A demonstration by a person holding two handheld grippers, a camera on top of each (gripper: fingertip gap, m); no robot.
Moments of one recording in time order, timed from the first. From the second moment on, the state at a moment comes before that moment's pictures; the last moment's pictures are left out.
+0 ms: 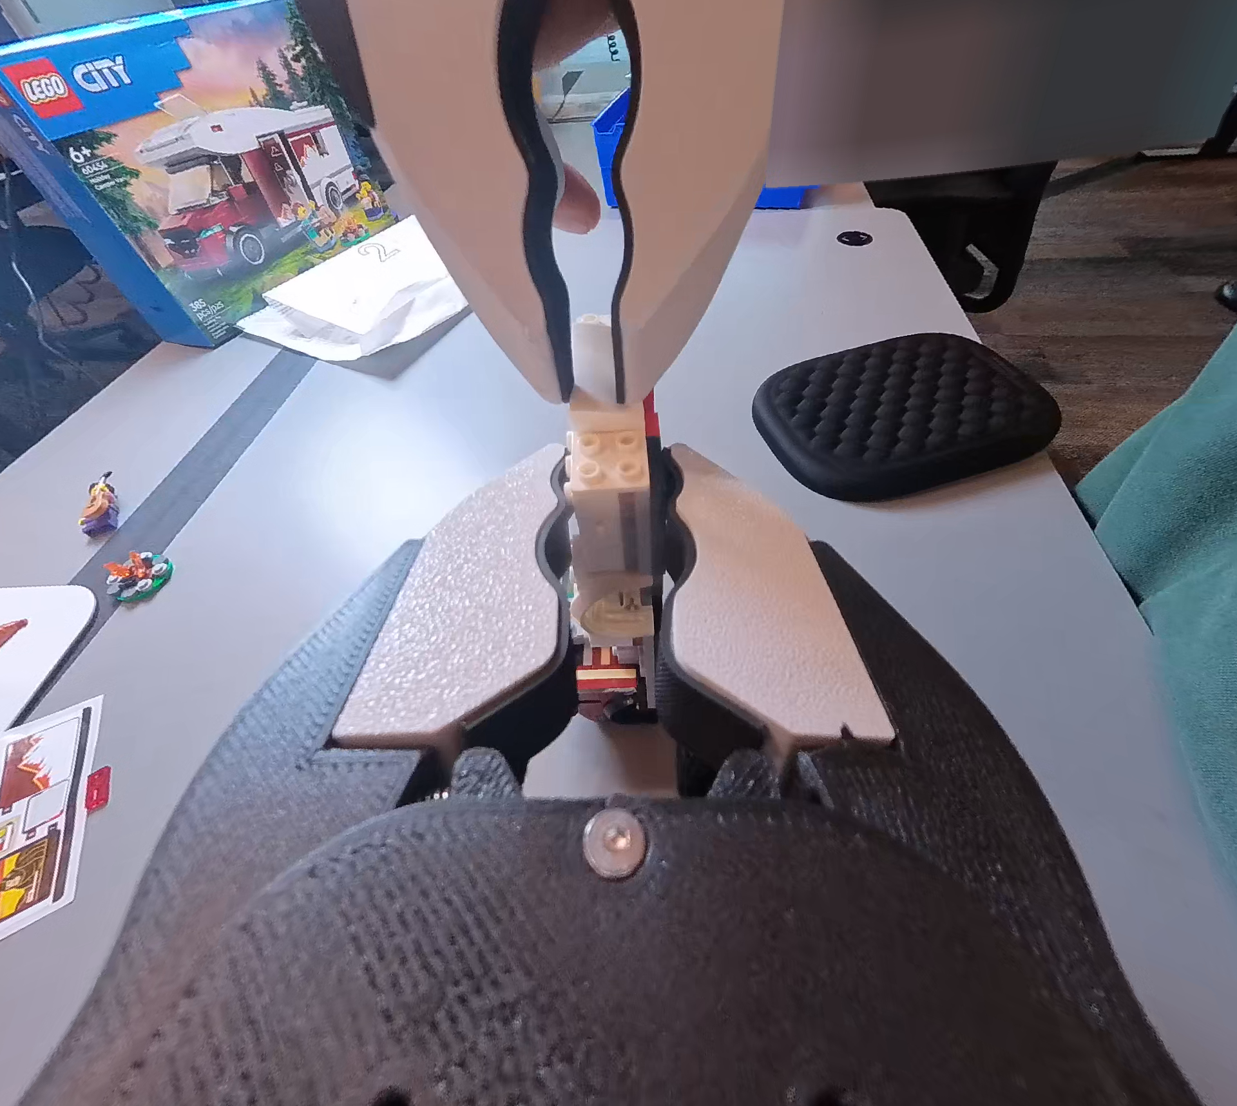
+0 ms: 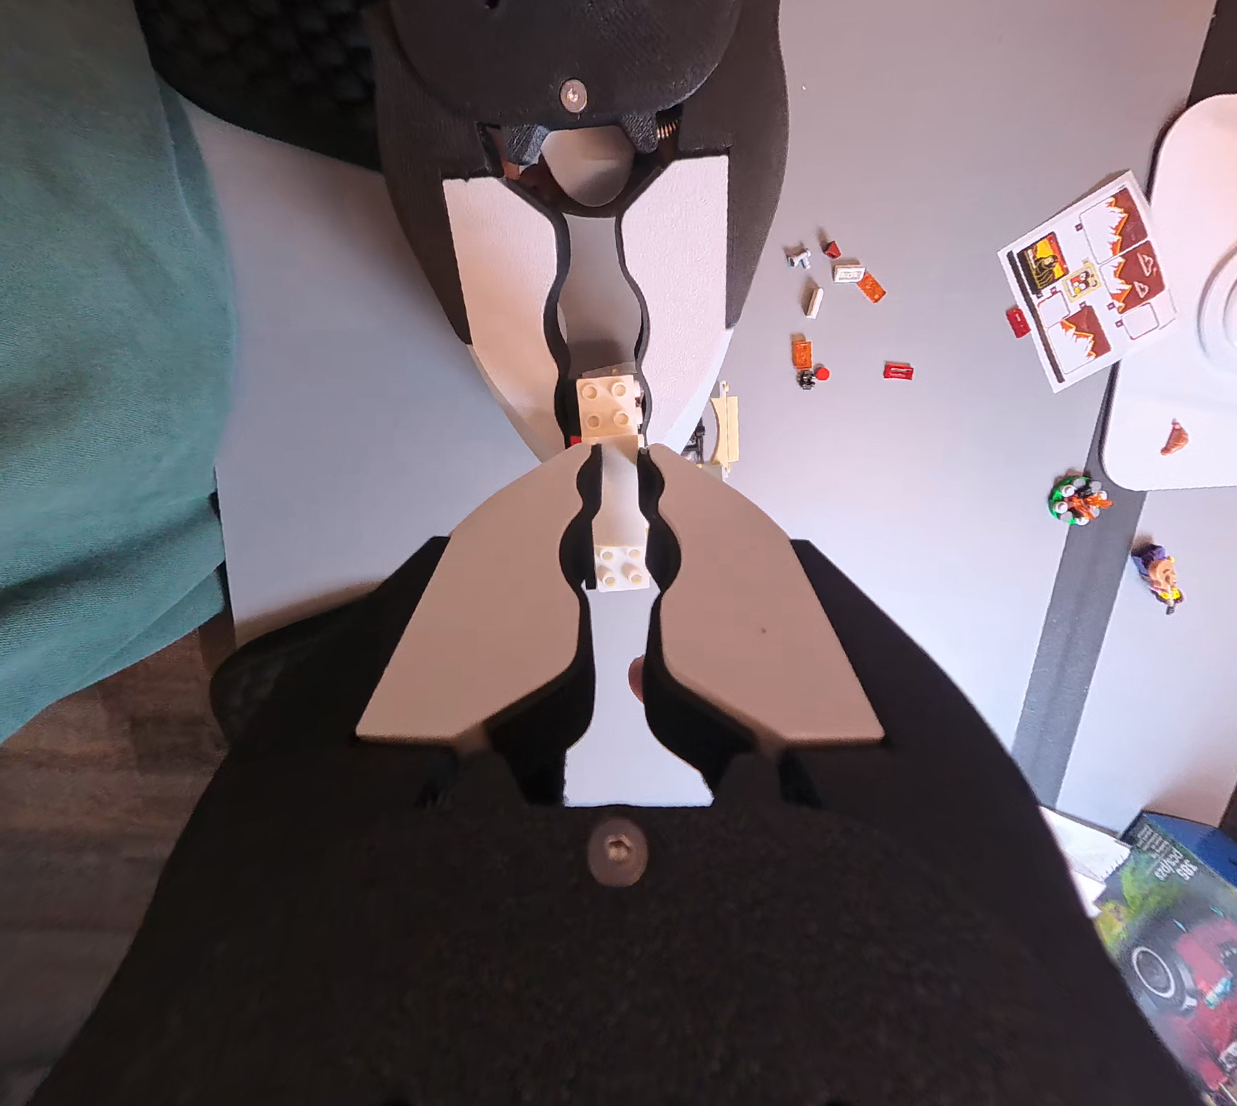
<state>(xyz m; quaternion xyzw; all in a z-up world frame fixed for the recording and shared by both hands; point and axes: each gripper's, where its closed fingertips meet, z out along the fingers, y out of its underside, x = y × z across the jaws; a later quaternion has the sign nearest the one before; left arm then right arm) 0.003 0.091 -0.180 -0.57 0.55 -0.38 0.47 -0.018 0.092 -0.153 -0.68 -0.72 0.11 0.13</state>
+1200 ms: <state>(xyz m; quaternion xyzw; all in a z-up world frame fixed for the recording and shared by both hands) 0.023 0.097 -0.173 -0.56 0.54 -0.38 0.50 0.002 0.100 -0.150 -0.69 -0.68 0.14 0.17</state>
